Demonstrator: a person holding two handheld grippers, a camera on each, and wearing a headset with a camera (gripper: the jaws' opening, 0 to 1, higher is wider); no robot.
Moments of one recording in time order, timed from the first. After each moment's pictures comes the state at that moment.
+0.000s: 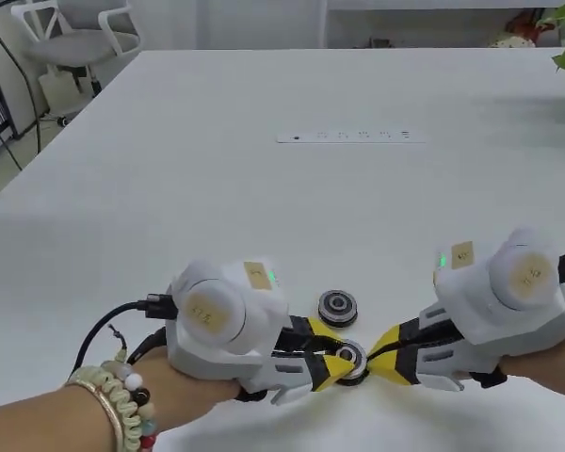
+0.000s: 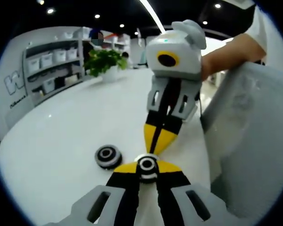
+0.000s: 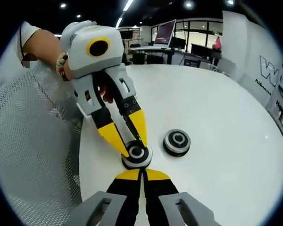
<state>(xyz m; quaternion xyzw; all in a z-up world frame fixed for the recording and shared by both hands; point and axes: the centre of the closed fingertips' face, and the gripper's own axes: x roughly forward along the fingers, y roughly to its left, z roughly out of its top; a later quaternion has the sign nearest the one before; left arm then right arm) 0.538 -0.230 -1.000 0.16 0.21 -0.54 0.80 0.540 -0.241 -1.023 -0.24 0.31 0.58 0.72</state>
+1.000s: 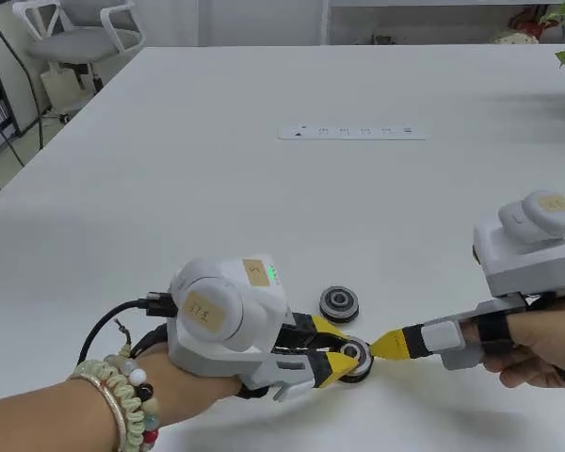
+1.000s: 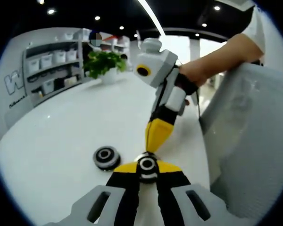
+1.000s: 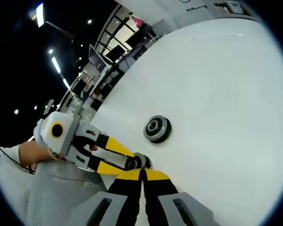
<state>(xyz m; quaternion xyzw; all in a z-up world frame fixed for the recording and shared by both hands) 0.538 -0.232 -1.003 0.15 0.20 -0.54 0.80 0.538 -0.241 -1.008 0.14 0.48 0.47 0.73</state>
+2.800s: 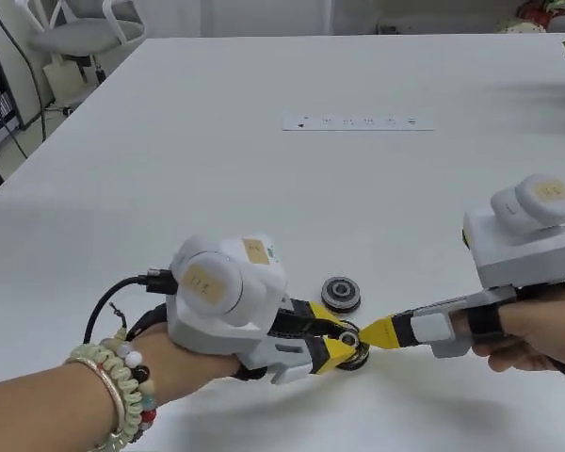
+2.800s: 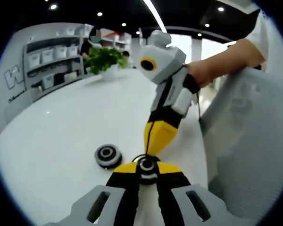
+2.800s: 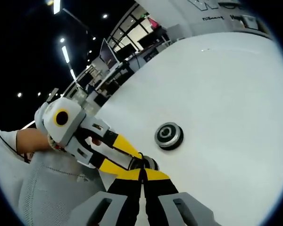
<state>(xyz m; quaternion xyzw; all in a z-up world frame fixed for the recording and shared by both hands) 0.543 -0.229 -0.997 0.14 0.22 -0.54 0.80 0.537 -0.229 -1.001 0.09 0.44 0.50 0.74</state>
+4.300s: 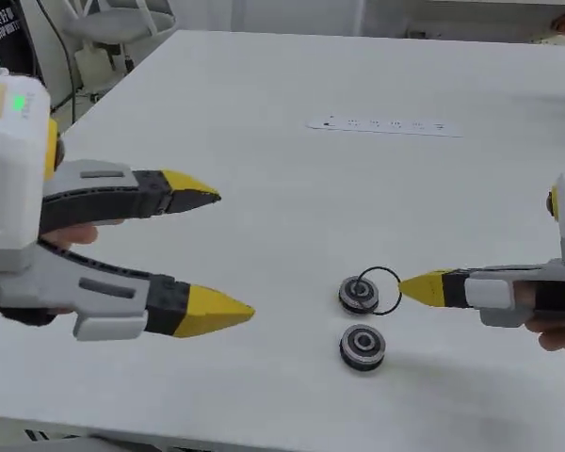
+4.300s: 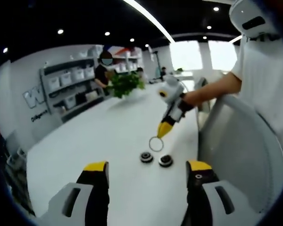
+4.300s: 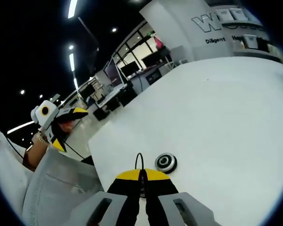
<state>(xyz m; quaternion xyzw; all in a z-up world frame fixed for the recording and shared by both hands) 0.506 -0.109 -0.872 0.17 0.14 -0.47 0.86 0.562 -0.241 -0.947 0.09 0.35 0.50 0.79</state>
